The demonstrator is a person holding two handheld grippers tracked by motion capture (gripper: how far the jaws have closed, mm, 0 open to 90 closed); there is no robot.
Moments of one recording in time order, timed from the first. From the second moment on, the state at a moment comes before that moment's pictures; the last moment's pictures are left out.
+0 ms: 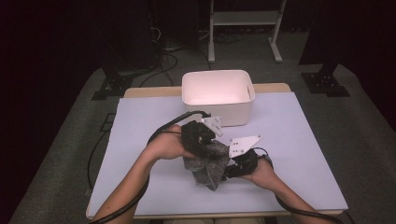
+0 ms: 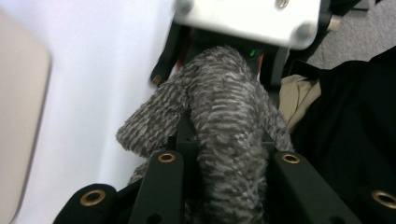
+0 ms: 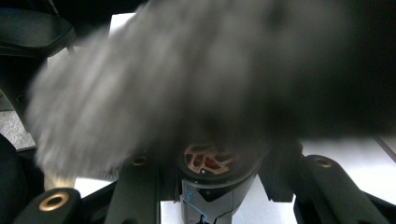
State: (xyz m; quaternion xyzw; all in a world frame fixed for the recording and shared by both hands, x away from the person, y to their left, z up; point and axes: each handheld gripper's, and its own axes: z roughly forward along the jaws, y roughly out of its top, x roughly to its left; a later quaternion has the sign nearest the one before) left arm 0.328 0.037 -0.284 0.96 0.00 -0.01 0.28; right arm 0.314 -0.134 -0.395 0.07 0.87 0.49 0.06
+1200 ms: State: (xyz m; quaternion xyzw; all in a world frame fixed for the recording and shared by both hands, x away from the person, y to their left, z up) left arm 0.338 0.063 -0.304 0.95 0.04 -0.02 0.32; right arm 0.307 -0.163 -0.383 0.09 0.89 0.44 0.06
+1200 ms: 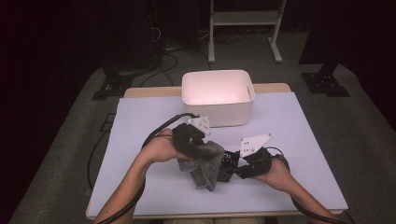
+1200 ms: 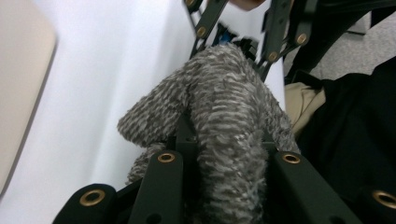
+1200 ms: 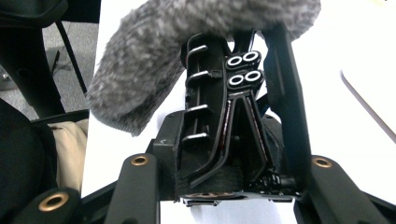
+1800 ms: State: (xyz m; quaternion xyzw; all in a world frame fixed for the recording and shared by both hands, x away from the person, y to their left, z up) left arm 0.325 0.027 -0.280 0.96 0.00 0.00 0.28; right arm 0.308 -0.139 -0.386 0.09 0.88 0.46 0.07
